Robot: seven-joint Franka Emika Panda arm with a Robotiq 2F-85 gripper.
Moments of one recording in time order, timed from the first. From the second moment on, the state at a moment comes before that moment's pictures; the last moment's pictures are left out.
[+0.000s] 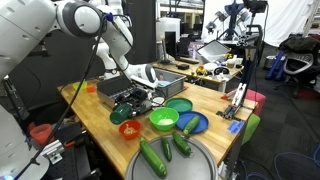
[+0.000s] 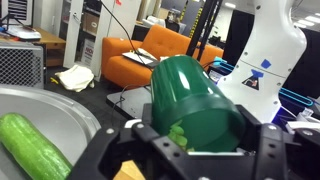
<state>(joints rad) 0.13 0.88 0.15 -1.65 -0.46 1.03 -0.48</state>
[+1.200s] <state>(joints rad) 0.13 0.90 0.15 -1.62 -0.47 0.99 -0.48</state>
